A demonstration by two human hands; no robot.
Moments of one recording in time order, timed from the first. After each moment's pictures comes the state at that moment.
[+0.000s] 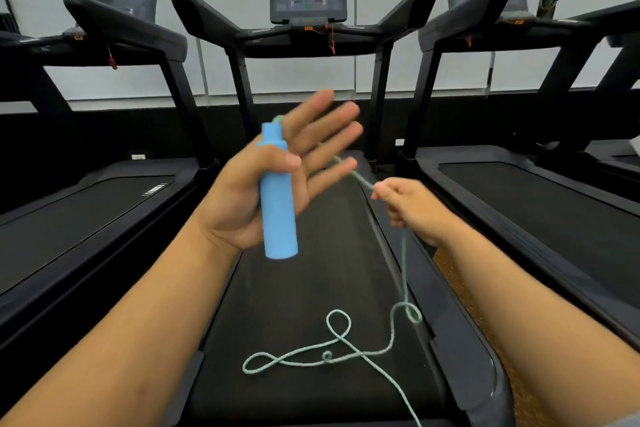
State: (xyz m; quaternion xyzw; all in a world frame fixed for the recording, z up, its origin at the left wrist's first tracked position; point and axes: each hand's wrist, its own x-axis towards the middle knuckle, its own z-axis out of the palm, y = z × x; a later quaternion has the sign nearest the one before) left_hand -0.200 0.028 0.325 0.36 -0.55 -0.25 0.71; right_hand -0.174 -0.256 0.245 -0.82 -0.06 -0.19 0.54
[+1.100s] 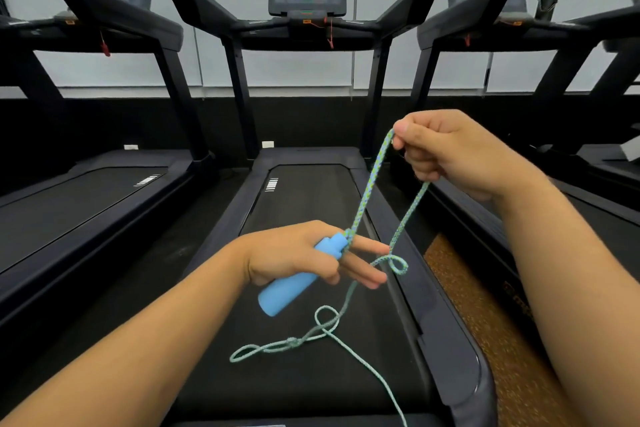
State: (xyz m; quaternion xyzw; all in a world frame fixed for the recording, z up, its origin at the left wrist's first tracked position) left_hand -0.195 0.001 0.267 0.70 -0.50 -0.33 0.40; right_hand -0.264 -0.246 0.348 -0.83 -0.18 -0.18 0.50
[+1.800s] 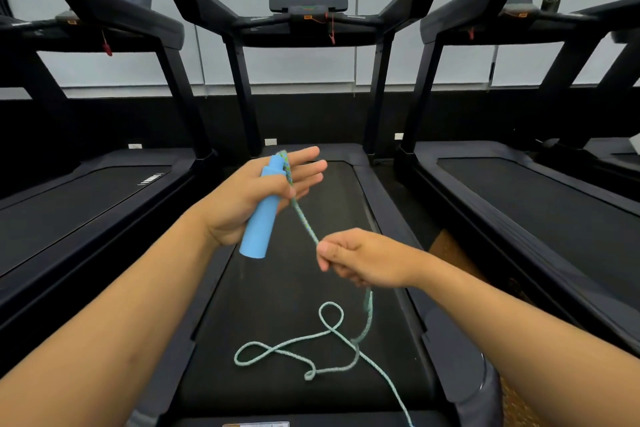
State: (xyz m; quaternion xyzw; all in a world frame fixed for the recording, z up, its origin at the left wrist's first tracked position) left_hand -0.162 0.029 0.295 0.59 -0.38 -0.17 0.69; right_hand -0.236 -0.179 0.231 -0.89 -0.19 0.05 0.40
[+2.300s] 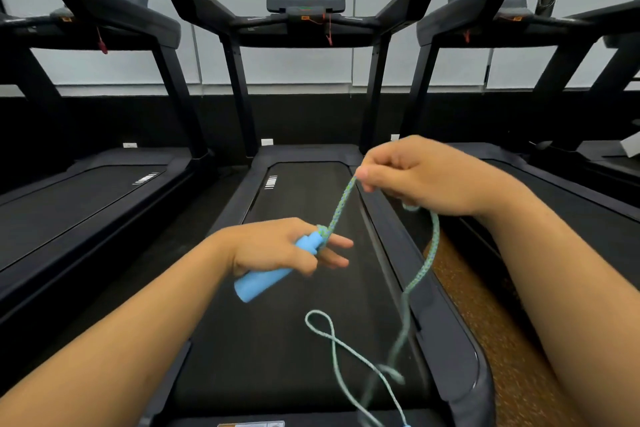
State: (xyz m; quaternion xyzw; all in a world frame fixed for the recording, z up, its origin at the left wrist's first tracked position) left_hand -0.176 0.018 0.265 0.80 -0.43 -0.27 0.34; right_hand -0.283 -0.213 0.344 -0.93 -0.20 -0.14 0.26
